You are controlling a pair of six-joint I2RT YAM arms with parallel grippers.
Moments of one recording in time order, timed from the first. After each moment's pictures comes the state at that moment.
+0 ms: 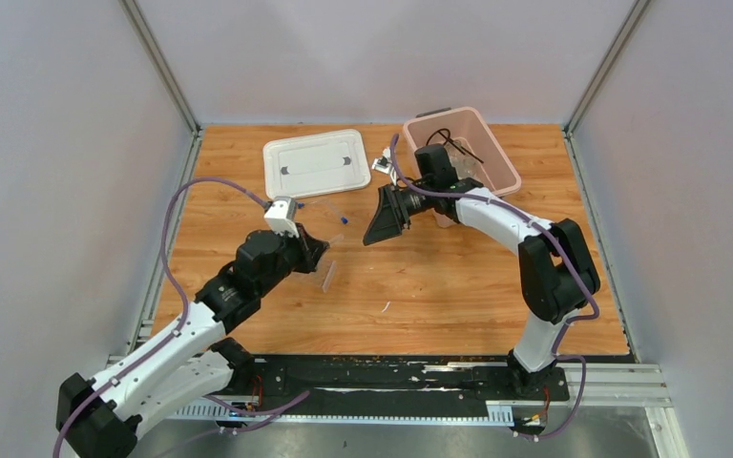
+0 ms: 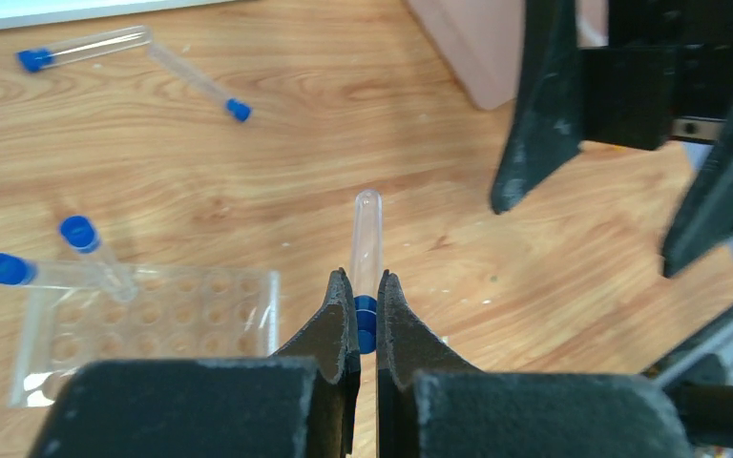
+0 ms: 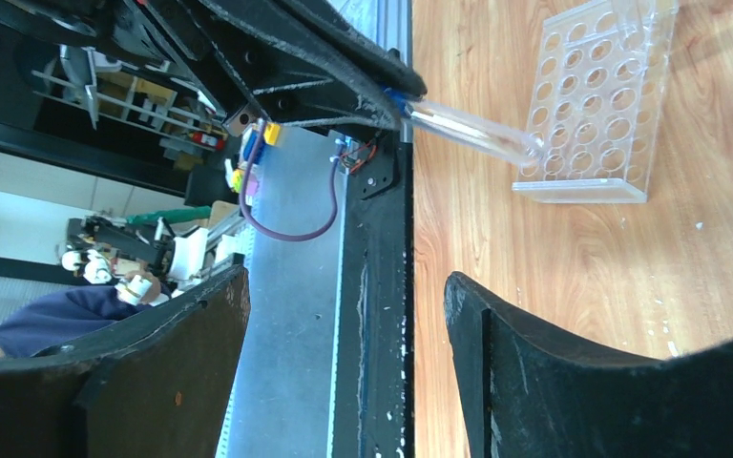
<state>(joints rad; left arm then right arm) -0.66 0.75 0.53 -0.07 -0.09 -0.56 0.50 1.78 1.28 -0.14 -1.32 0.32</state>
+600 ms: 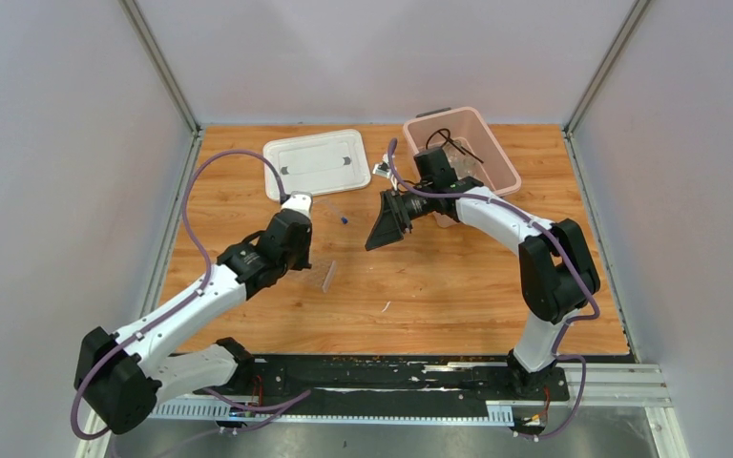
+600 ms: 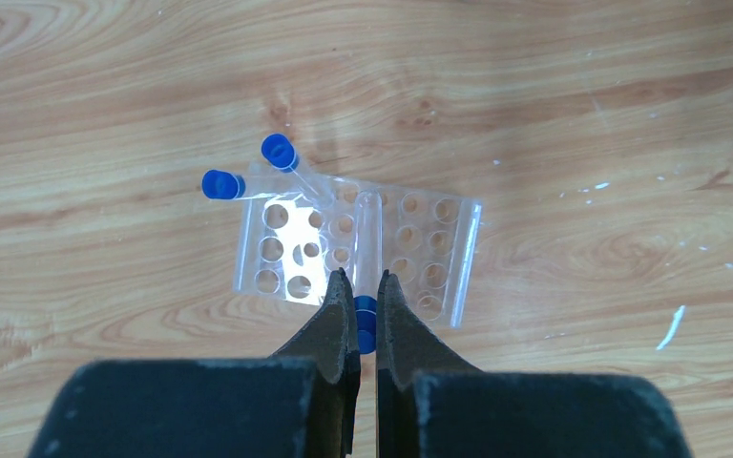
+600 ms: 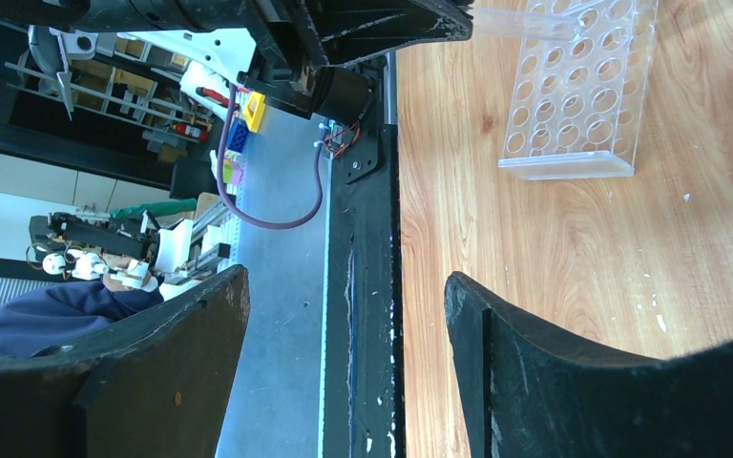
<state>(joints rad) -0.66 1.05 0.79 -0.53 -0.35 -0.38 0.50 1.78 1.30 -0.31 -1.28 0.15</state>
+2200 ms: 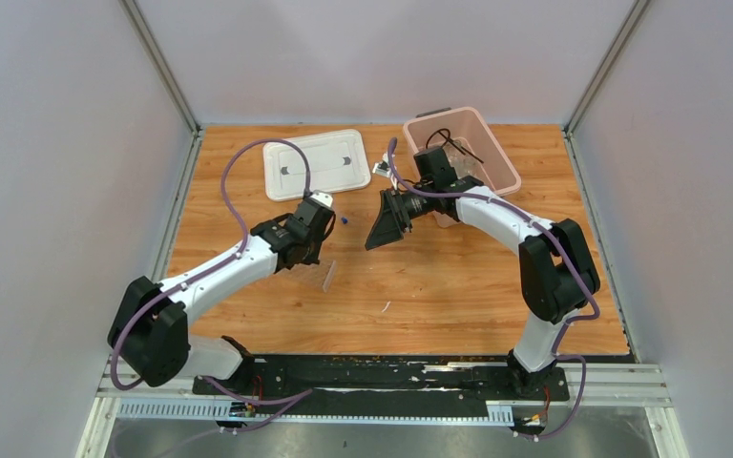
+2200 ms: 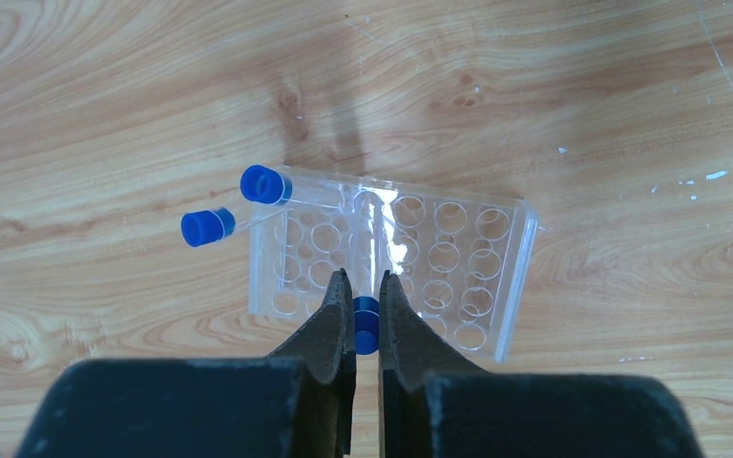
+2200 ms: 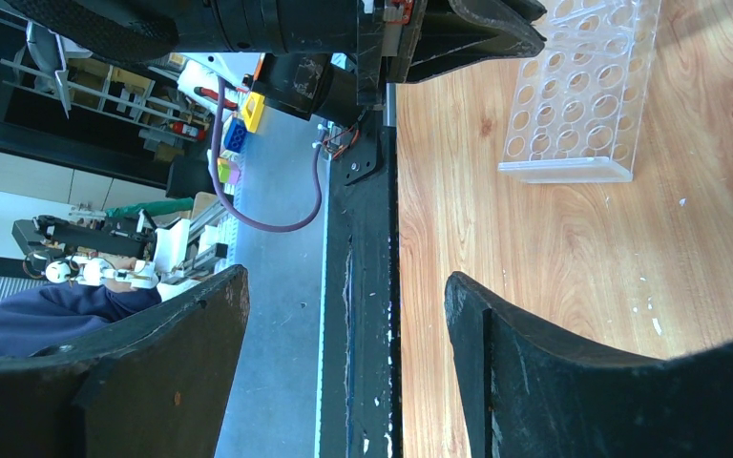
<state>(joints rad) -0.65 1.34 0.91 -0.59 -0.38 -0.29 0.50 1.78 1.31 -0.32 -1.28 0.15</state>
